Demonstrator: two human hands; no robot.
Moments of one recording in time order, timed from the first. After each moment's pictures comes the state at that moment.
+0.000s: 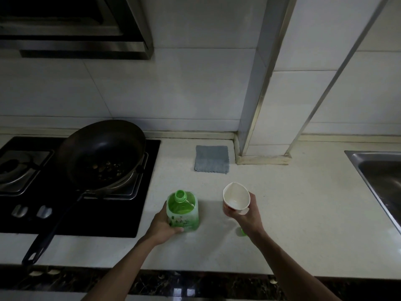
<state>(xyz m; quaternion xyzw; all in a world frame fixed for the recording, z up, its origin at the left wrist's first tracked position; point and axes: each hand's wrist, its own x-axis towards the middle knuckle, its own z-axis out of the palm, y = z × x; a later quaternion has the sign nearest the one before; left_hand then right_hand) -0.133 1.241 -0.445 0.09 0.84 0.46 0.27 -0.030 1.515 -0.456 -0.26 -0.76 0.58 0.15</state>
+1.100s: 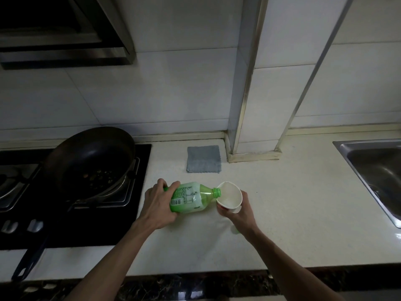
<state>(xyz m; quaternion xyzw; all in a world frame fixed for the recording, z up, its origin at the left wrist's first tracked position) -0.158 1.275 -0.363 0.34 0.93 0.12 0.04 -0.027 1.512 -0.446 -0.27 -0.75 0.59 0.14</state>
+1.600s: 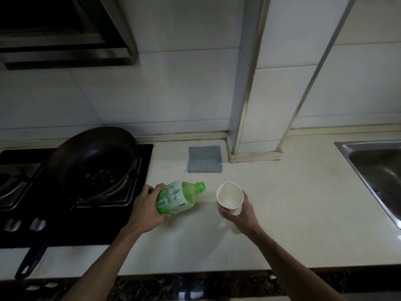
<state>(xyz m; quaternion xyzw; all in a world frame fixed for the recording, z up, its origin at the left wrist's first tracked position) -0.163 1.241 -0.371 0.24 0.94 0.23 0.08 -0.027 1.517 -0.449 -0.27 -0.80 0.53 0.09</state>
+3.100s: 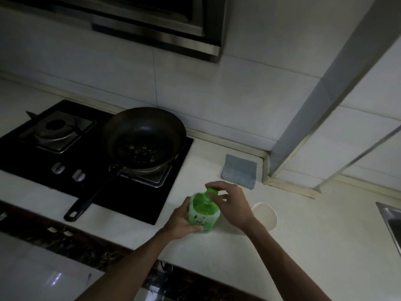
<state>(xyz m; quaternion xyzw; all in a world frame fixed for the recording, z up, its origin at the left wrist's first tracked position) -0.130 1.219 -0.443 0.12 0.80 0.54 0.23 -0.102 1.395 -0.306 0.01 -0.90 0.44 0.01</state>
